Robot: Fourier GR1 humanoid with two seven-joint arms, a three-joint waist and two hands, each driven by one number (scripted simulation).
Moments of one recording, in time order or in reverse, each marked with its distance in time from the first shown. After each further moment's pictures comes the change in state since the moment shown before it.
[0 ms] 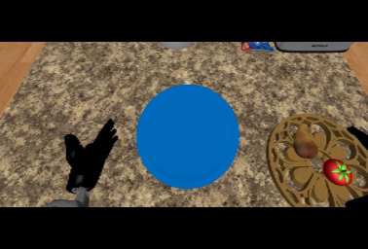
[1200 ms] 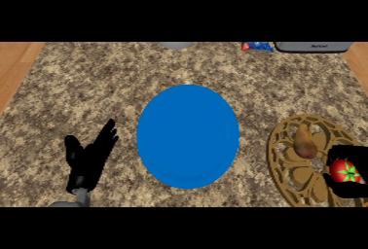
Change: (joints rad) left arm 0.017 -0.052 0.048 -0.038 -0.066 -0.045 0.026; right arm -0.119 0.117 0.015 0.234 0.326 -0.091 -0.209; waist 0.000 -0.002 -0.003
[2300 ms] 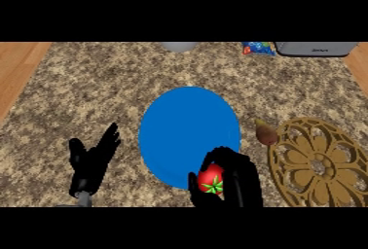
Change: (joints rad) left arm 0.020 -0.009 -0.017 0.003 -0.013 -0.001 0.003; right arm 0.020 0.513 0.721 -0.417 0.272 -0.629 0.569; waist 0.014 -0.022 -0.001
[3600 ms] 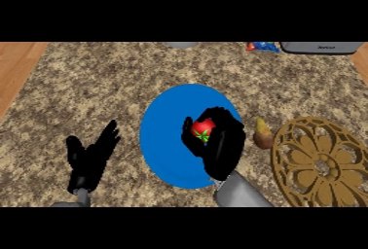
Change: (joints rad) left arm -0.018 0.003 0.016 0.001 0.008 -0.020 -0.005; right arm -0.464 0.000 0.029 0.448 0.430 -0.477 0.697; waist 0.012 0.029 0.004
